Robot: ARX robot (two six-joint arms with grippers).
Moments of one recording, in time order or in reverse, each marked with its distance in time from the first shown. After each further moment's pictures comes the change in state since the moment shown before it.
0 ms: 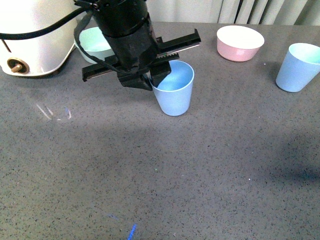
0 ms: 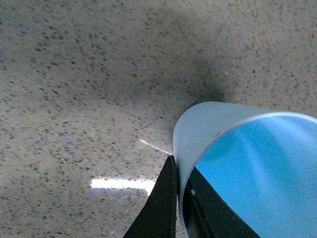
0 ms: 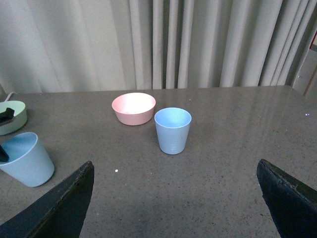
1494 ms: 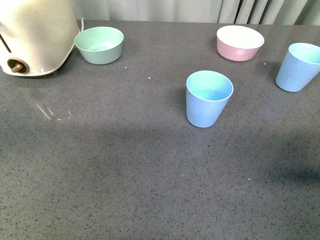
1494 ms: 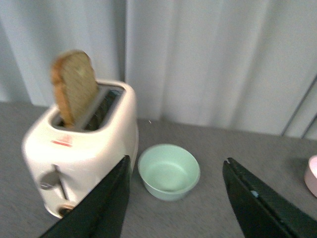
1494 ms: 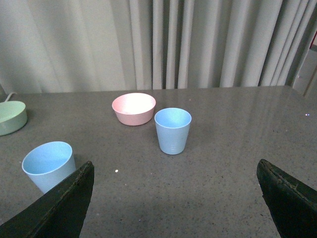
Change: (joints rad) left arm 0.122 -0.676 -0.901 1.277 -0.420 0.569; right arm 0.000 0.000 0.000 0.000 0.001 0.000
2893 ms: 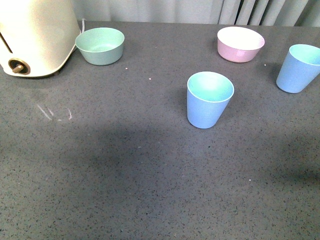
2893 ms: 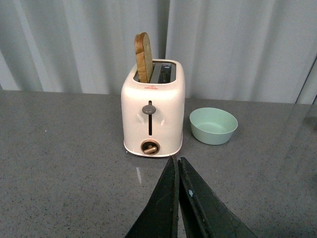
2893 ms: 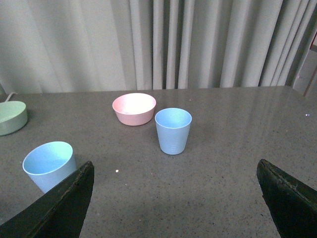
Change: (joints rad) left arm 0.379 -0.961 -0.615 -0.310 0.386 0.106; right arm 0.000 0.000 0.000 0.000 0.000 0.000
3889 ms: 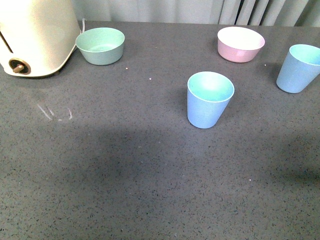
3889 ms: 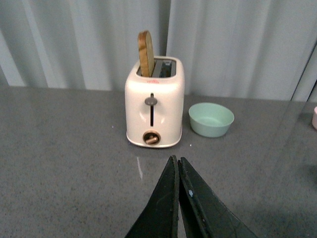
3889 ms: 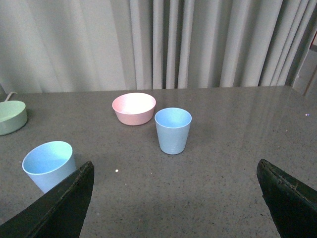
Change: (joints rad) left arm 0.000 -0.513 0.000 -0.520 0.000 0.000; right arm 0.000 0.000 0.000 0.000 0.000 0.000
